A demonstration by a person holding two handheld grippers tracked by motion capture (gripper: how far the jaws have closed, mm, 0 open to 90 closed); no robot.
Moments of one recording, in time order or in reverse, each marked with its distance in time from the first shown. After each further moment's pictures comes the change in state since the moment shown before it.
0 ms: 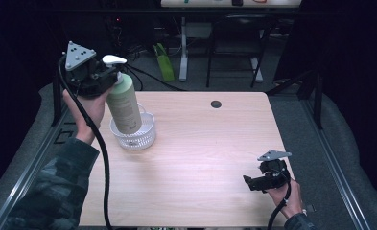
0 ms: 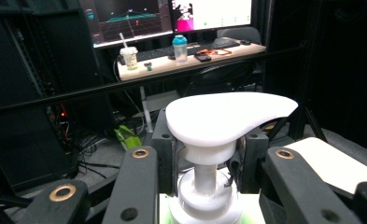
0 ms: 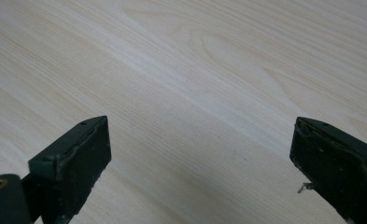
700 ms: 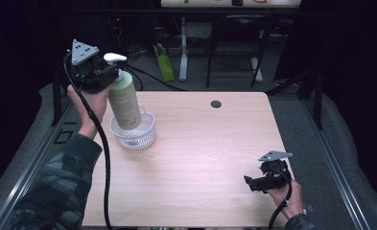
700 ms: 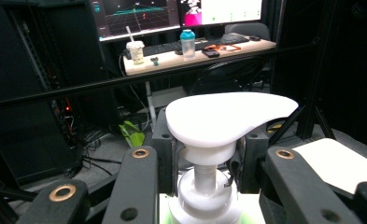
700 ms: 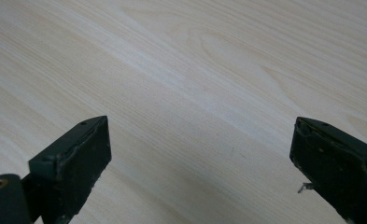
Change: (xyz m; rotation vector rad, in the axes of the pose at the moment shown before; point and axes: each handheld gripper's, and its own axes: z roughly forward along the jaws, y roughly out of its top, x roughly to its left) left arm 0.013 -0.008 0.025 0.015 0.022 -0.013; right arm 0.000 -0.001 -0.002 -0.002 -0.002 0.003
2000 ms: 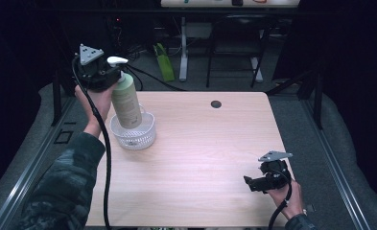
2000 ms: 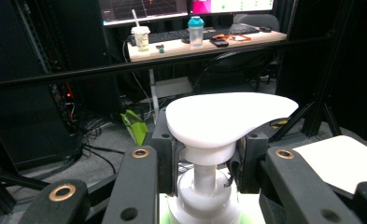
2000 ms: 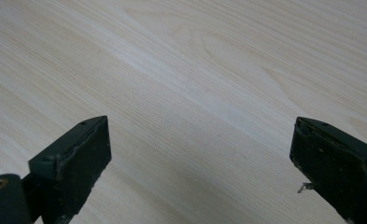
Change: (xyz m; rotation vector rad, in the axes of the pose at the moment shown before) left arm 0.017 -0.025 0.035 0.033 0.017 -0.046; right arm 0.001 0.000 -0.001 -0.004 0.001 -0.007
